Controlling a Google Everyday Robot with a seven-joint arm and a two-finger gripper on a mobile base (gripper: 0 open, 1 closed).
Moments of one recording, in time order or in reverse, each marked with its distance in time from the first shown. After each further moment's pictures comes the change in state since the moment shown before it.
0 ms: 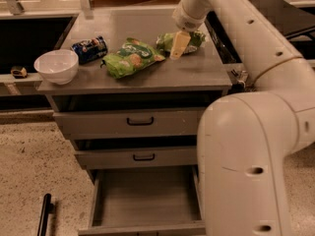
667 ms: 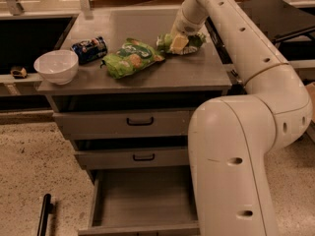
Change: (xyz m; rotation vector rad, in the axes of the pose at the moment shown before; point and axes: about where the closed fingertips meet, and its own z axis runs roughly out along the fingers) arm 0.015 -0.008 0.030 -0.002 0.008 0.030
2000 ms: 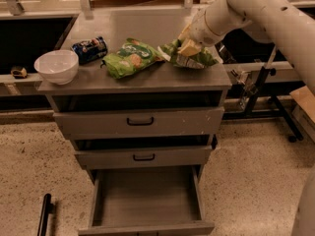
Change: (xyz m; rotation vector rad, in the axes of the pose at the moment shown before) arm -0.014 0.080 -0.089 0.040 -0.203 -0.027
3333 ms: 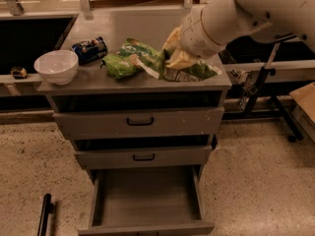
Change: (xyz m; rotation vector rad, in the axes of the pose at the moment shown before) arm -0.088 0.096 -0.078 -0.043 -0.085 -0.208
